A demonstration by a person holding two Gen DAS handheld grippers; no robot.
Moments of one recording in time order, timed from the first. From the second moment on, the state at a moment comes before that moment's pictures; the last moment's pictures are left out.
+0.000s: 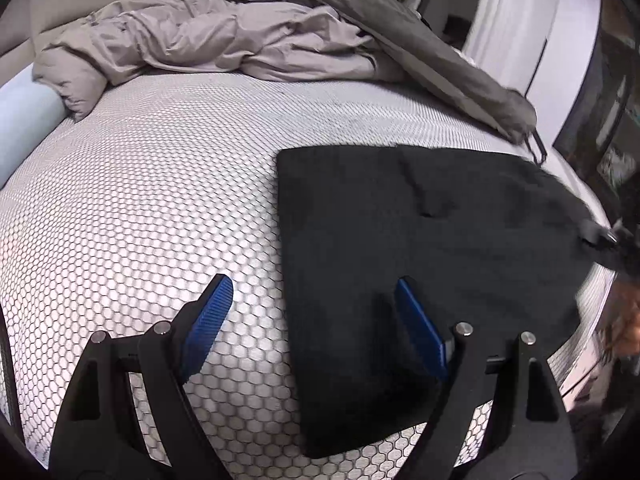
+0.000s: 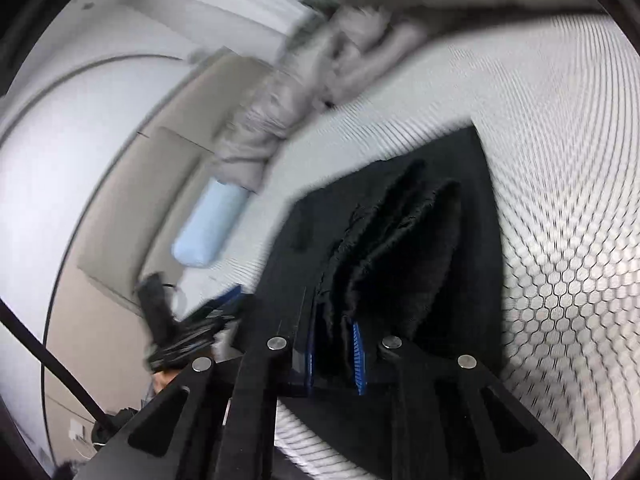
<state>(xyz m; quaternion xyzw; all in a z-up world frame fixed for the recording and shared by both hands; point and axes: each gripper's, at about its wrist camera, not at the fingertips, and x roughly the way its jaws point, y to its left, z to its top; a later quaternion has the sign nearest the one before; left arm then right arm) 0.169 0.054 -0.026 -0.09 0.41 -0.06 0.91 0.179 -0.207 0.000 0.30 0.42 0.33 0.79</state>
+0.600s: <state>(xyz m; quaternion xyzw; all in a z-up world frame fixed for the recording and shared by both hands) 0.166 0.032 -0.053 -0.10 0.47 -0.13 0.87 0.149 -0.239 -0.029 0.29 0.45 0.24 0.81</state>
